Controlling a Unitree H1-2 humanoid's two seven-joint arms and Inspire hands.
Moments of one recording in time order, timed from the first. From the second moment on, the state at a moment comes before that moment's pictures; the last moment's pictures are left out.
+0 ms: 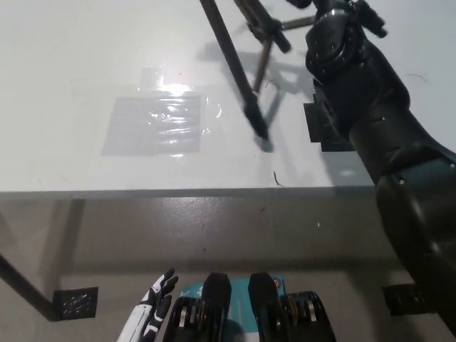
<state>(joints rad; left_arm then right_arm) 0.13 0.13 -0.14 0.11 0.14 -0.29 -0.05 -1.41 -0.02 -0.08 1.28 -0.45 -0.02 -0.36</state>
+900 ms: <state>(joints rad) 0.14 0.13 -0.15 0.10 0.14 -0.31 -0.05 -1.24 0.09 -0.32 1.33 -0.14 -0.20 -0.49</state>
